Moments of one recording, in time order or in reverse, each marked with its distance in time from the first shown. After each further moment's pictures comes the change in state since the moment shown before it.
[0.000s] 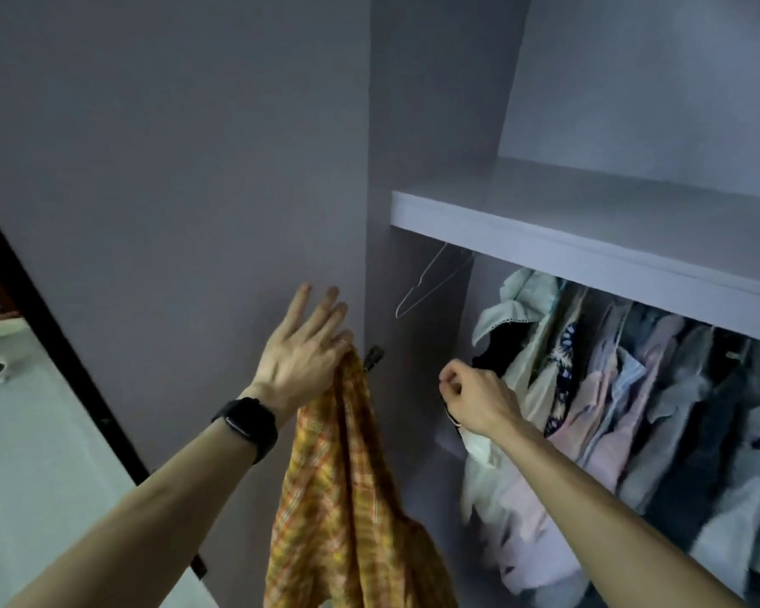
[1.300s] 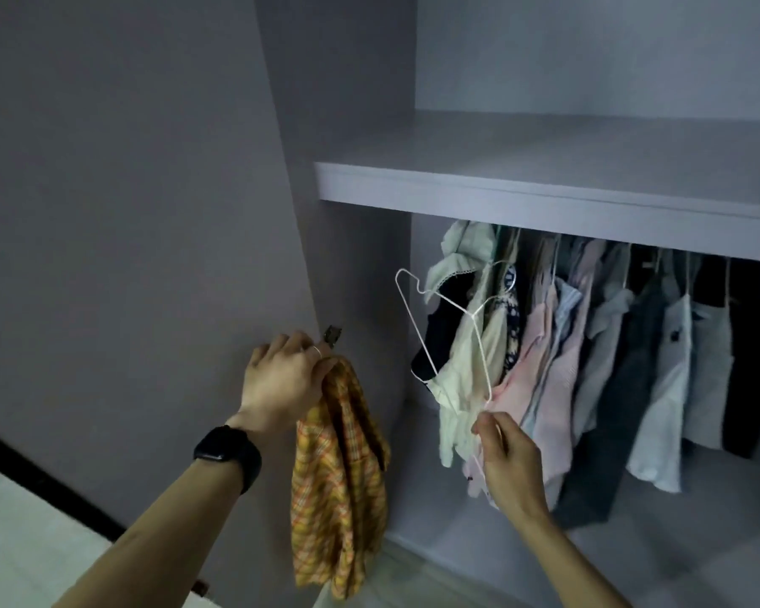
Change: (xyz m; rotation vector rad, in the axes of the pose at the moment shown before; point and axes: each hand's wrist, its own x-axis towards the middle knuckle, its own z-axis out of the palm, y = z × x) left_hand 0.002 0.033 0.046 -0.621 -0.144 -0.202; right_hand -0.139 0.016 0.051 0.811 0.393 0.451
